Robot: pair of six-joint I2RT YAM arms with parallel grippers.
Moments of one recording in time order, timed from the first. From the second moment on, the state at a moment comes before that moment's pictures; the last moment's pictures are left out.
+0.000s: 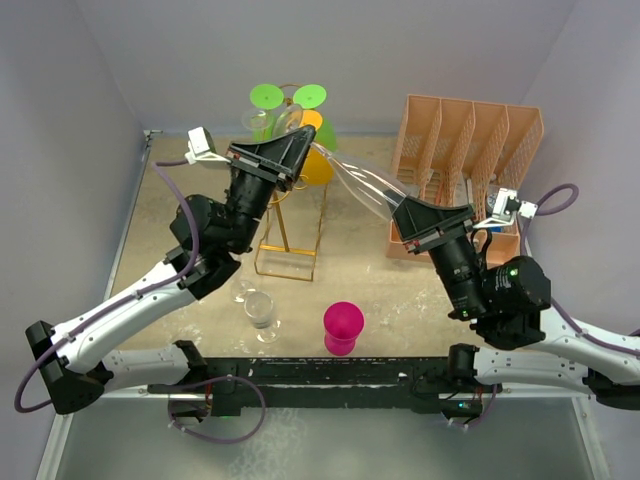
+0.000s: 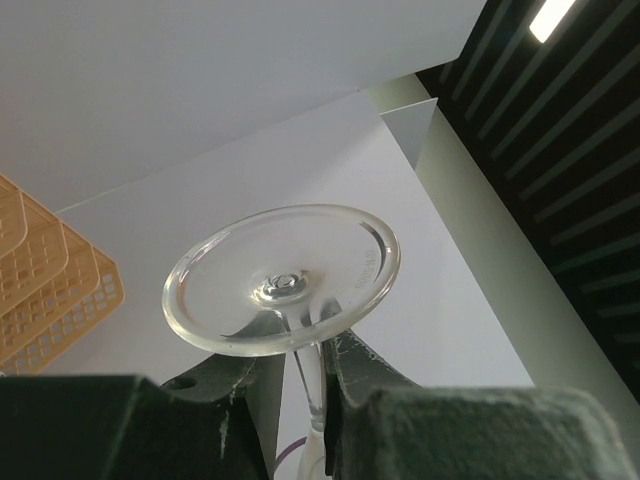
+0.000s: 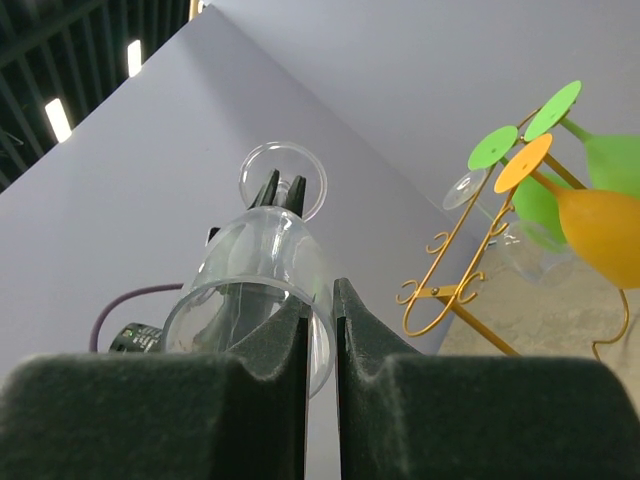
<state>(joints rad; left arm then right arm) -0.91 1.12 1.16 0.48 -0.43 -1.17 1.29 0.74 0.98 0.32 0.78 0.55</state>
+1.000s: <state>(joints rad) -0.90 1.07 1.20 0.42 -0.40 -0.84 1.29 0.49 0.86 0.03 0.61 0.53</state>
